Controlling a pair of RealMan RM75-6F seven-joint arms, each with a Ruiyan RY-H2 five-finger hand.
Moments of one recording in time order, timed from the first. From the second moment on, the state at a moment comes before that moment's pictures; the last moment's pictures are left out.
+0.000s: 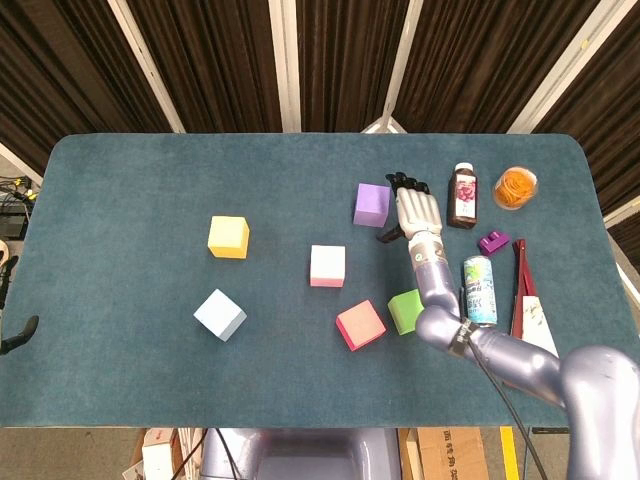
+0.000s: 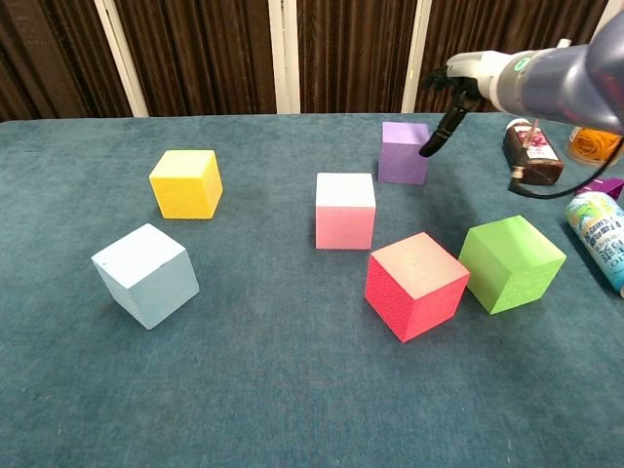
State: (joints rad) left arm -0.11 -1.16 -0.14 -1.54 1.32 1.46 0.13; right arm 1.10 -1.60 0.36 -1.15 -0.30 0.84 -0.45
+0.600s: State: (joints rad) left arm -0.11 -1.16 -0.14 -1.54 1.31 1.46 0.14; right arm 1.14 -1.75 0.41 -0.89 -0.31 0.77 -0.45
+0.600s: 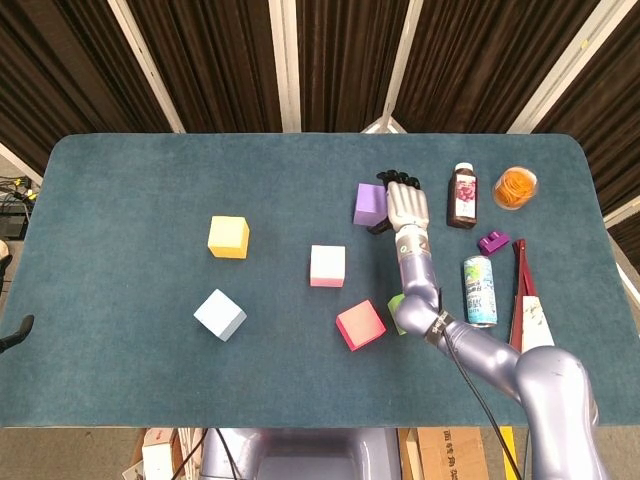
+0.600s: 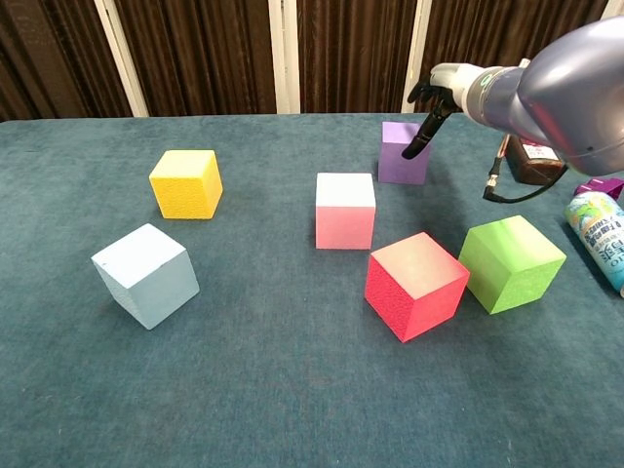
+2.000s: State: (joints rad) left arm -0.11 -1.15 -0.13 -1.56 1.31 1.46 0.15; right arm 1.13 -1.85 0.48 -0.74 -0.42 0.71 -0.41
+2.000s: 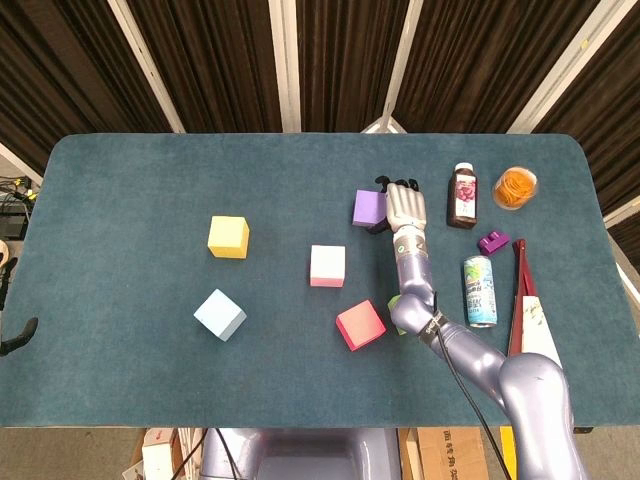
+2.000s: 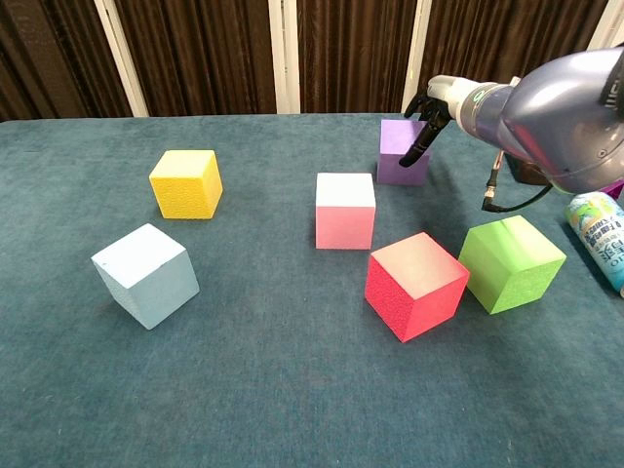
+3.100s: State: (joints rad) left arm -0.11 -1.16 -0.15 -1.54 1.31 1.50 0.15; right arm 1.03 -1.67 0.51 -1.01 -0.50 0.79 -0.38
